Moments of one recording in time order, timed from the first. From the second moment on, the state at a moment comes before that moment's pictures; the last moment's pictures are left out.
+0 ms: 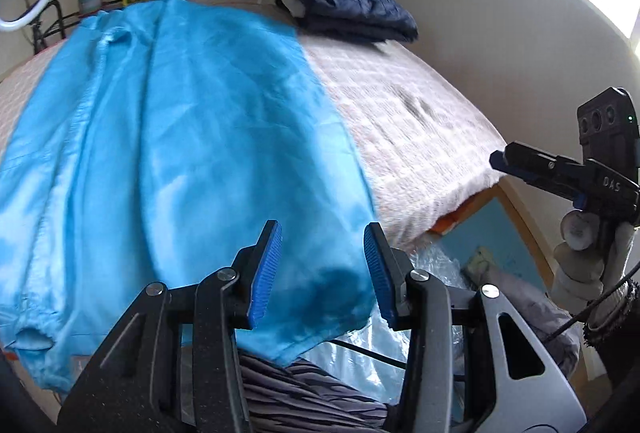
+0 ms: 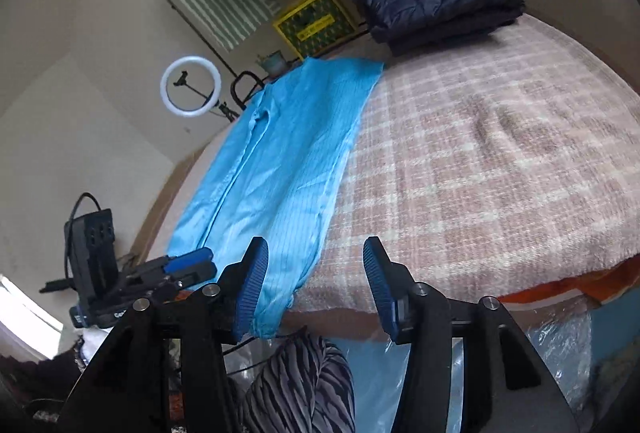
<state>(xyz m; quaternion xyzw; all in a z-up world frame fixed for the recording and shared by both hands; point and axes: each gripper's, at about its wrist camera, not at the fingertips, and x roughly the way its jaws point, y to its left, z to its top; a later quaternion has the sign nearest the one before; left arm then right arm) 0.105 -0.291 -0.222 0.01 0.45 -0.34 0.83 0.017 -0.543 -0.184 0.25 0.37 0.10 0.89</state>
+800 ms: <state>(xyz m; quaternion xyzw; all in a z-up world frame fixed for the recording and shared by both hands) 0.156 -0.306 -0.257 -0.08 0.51 -0.29 0.80 0.117 -0.563 -0.201 0.27 0.36 0.12 0.88</state>
